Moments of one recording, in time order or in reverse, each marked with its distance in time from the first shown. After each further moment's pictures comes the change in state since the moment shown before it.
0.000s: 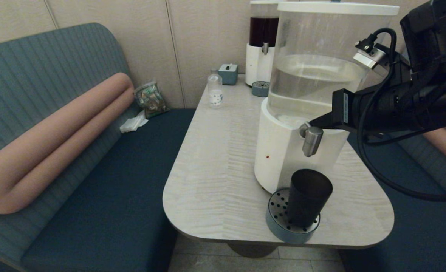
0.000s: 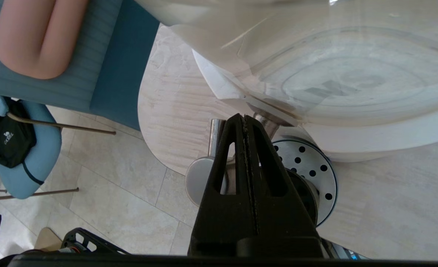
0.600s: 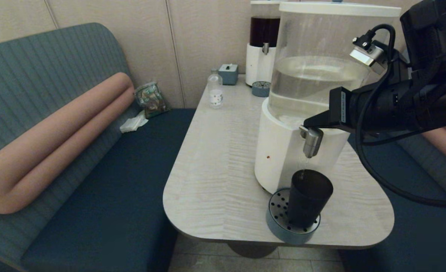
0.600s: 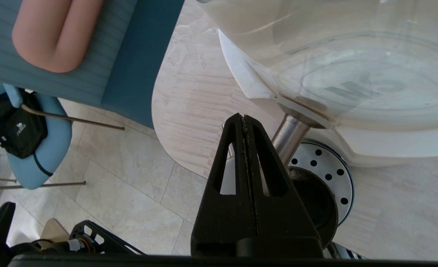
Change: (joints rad) left arm 0.000 0.000 0.000 0.000 0.000 0.000; right arm 0.021 -0.003 0.003 -0.006 0.019 0.000
